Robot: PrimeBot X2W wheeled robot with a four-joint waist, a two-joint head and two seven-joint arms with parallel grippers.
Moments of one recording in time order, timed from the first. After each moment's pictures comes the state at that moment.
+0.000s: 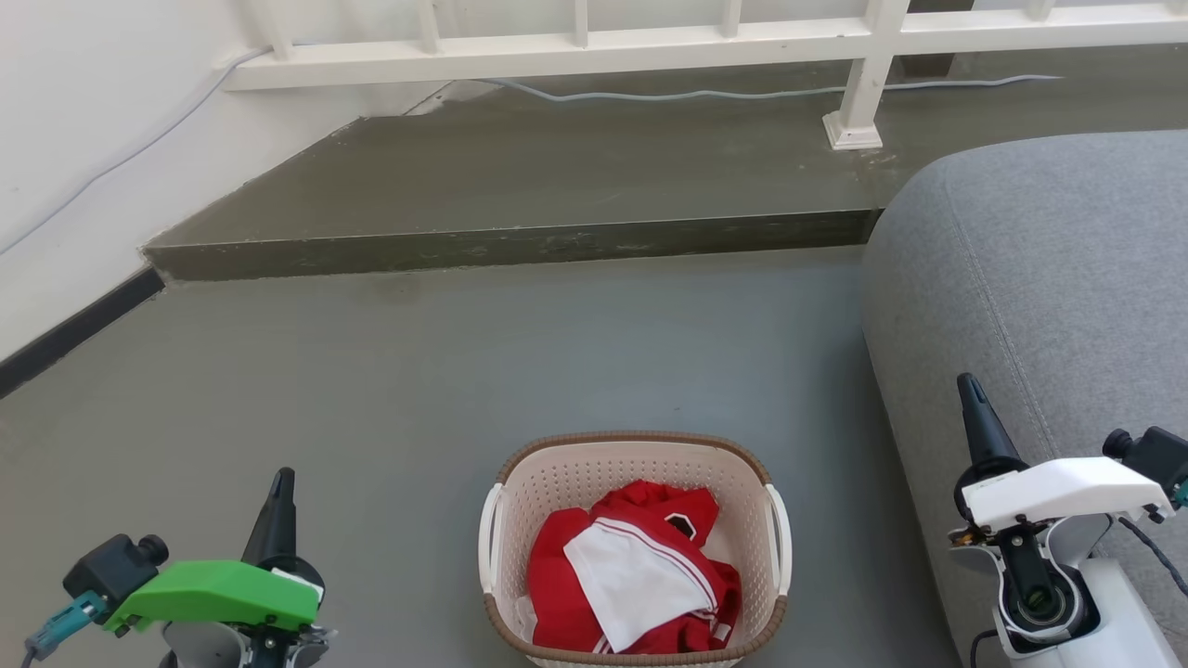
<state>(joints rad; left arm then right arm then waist) -0.05 0.04 -0.05 0.31 -1.00 -0.12 -0.07 -0.08 -0.07 0.04 0.31 0.96 0.09 -0.07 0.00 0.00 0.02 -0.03</state>
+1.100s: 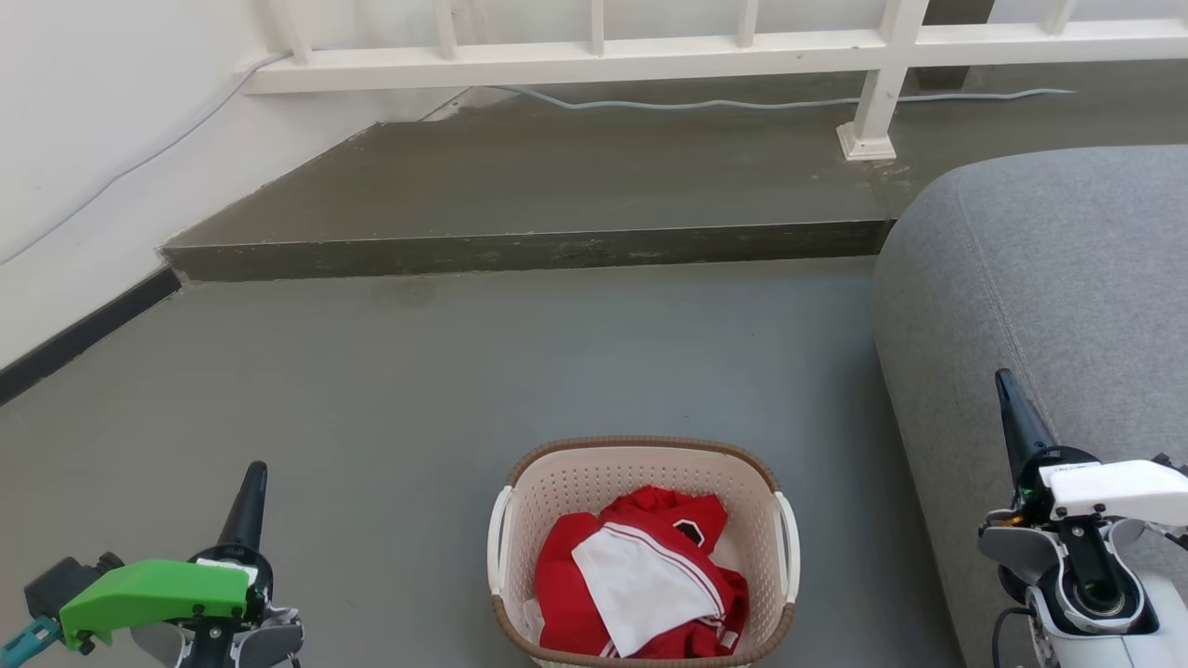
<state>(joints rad) -0.05 0.04 0.03 0.29 -1.38 -0.12 0.05 -0.08 -0.05 -0.07 0.30 1.37 0.11 0.04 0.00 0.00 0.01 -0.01</state>
